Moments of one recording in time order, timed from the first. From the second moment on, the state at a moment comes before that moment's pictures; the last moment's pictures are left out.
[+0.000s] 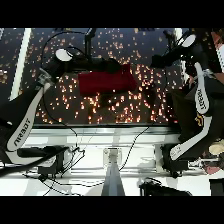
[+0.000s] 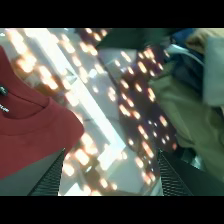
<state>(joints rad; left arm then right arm) -0.36 -1.50 1.31 0.43 -0.92 -0.86 -0.08 -1.90 1.67 -0.97 1.28 1.22</state>
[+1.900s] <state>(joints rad) 0.14 -0.96 1.31 0.81 -1.11 -0.82 -0.31 -1.27 2.04 -1.56 1.58 1.59</state>
